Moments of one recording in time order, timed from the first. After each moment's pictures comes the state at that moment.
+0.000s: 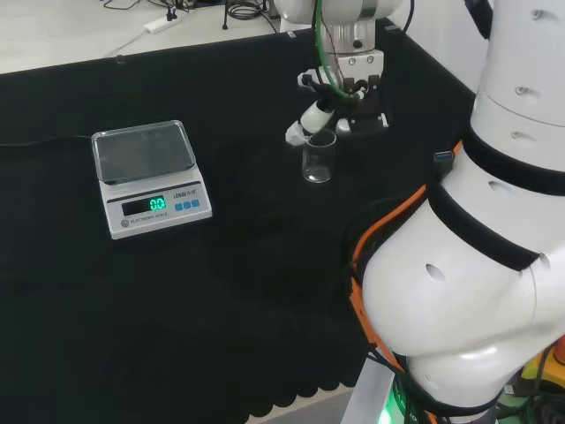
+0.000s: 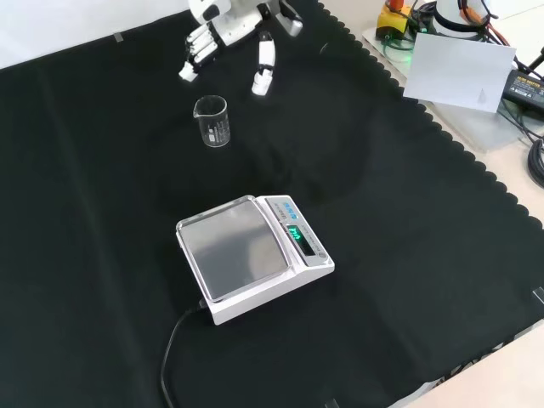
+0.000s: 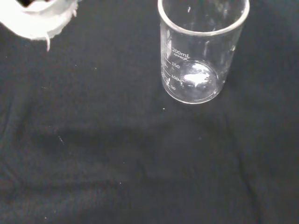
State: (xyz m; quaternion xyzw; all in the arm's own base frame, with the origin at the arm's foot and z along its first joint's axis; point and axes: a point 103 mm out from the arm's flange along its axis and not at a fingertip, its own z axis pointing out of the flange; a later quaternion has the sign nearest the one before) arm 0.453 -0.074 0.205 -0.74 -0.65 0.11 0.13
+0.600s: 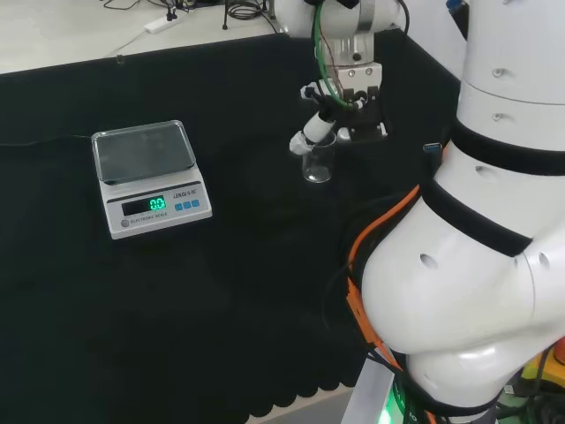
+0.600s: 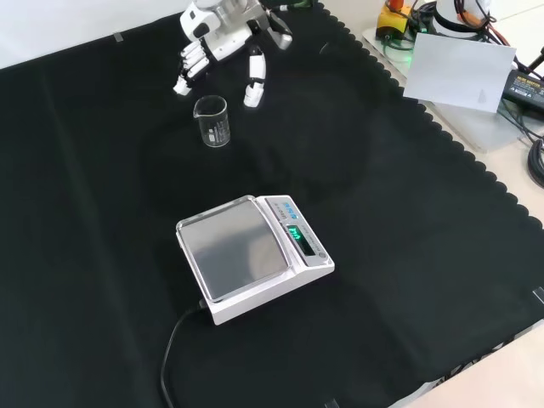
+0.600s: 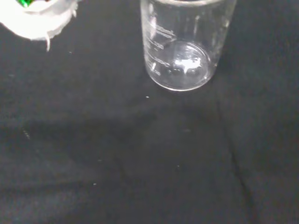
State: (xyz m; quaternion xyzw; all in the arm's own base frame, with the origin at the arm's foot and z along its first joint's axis) arm 0.466 -0.092 0.171 -0.74 -0.64 0.12 0.15
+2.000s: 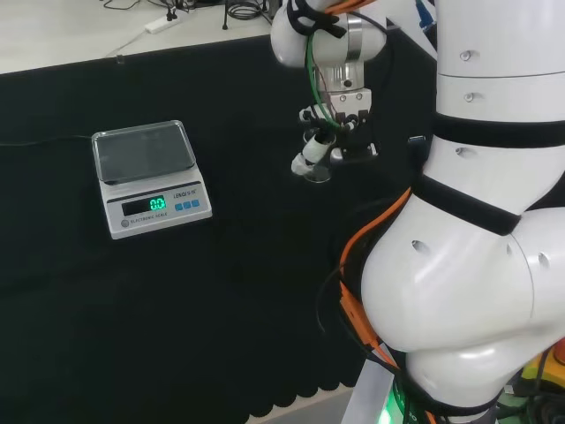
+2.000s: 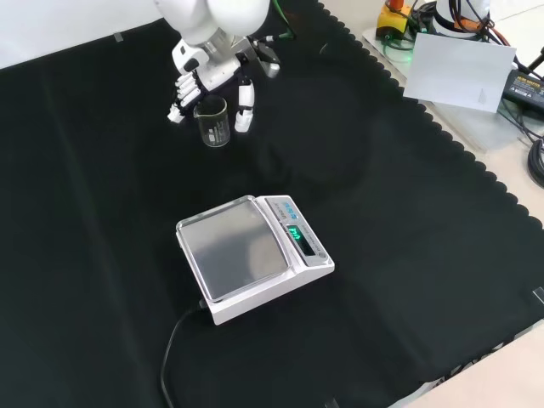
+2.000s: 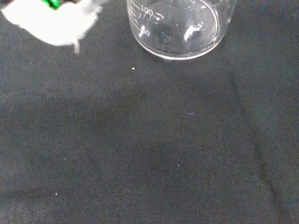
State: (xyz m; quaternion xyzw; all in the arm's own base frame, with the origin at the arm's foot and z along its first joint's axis) arm 0.489 -0.094 0.108 -0.74 -0.63 0.14 0.16
